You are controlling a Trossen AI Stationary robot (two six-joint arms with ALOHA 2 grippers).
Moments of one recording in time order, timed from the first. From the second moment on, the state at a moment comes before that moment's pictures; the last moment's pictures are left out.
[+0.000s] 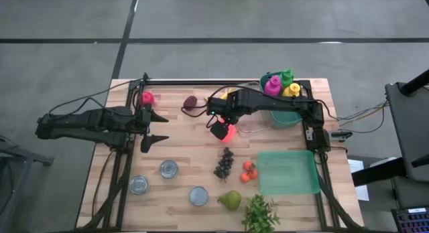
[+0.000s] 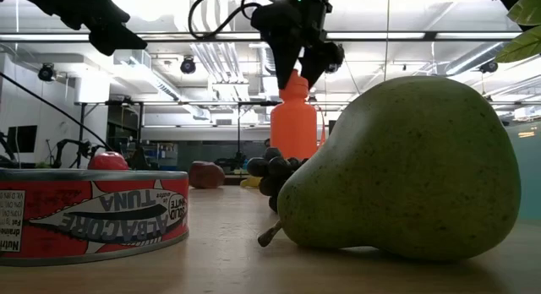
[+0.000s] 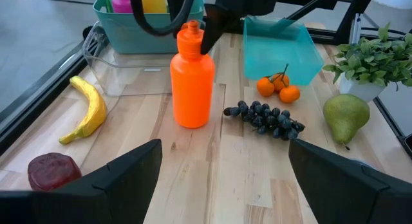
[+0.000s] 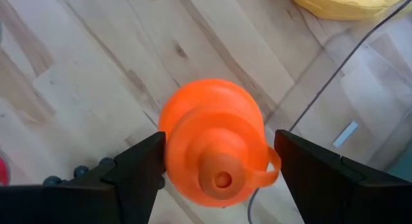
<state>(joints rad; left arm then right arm) -0.01 0.54 0.63 -0.54 -0.09 -0.11 -0.09 2.03 2.01 -1.30 0.13 0.58</state>
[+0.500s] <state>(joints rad) -0.01 0.54 0.63 -0.54 -0.09 -0.11 -0.09 2.03 1.98 -1.28 0.13 0.60</state>
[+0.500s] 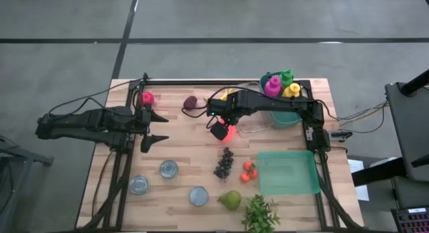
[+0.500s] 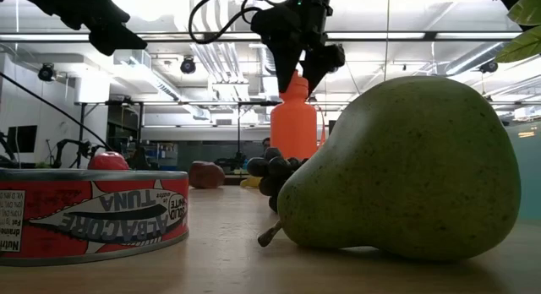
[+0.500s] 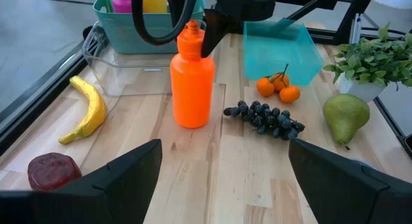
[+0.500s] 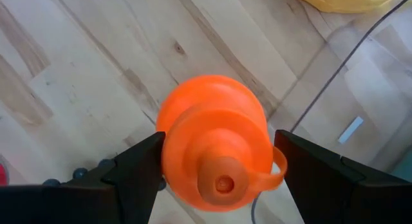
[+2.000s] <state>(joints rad) -0.01 0.54 0.63 -0.54 -0.09 -0.11 -0.09 2.03 1.96 -1.27 0.16 0.57</state>
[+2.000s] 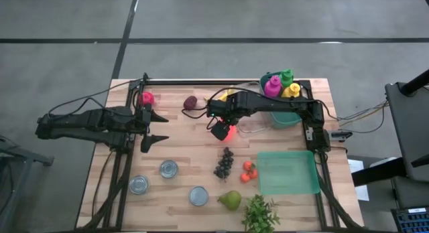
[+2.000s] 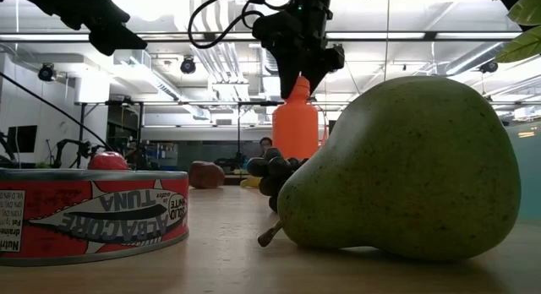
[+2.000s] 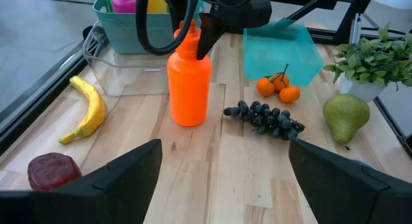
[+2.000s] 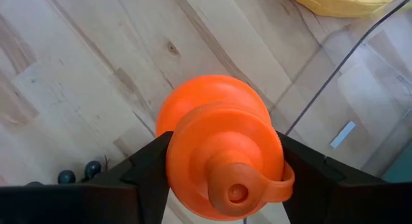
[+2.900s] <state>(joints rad) -0.01 0.54 0.63 -0.54 -0.09 -0.11 -0.08 1.87 1.96 -1.30 0.17 0.59</state>
